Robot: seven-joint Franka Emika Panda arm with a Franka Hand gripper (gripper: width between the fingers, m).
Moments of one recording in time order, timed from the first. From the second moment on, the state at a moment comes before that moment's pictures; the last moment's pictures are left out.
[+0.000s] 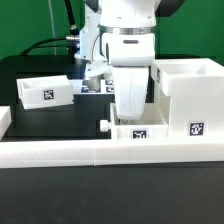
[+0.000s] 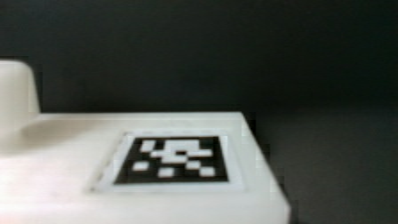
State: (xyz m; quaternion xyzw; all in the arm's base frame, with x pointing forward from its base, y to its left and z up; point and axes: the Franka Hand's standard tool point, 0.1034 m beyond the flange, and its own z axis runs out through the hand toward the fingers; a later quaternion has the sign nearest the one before) arm 0.546 0.002 0.009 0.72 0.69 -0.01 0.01
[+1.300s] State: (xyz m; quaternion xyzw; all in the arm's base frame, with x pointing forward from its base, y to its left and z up) arm 0.547 0.010 0.009 0.71 0.71 -0.01 0.01
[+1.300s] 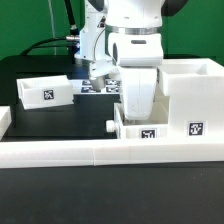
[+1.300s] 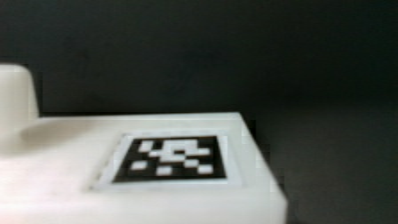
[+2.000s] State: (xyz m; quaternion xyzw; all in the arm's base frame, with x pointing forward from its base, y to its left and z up) arm 0.557 0.009 0.034 0.71 0.71 -0.01 0.02
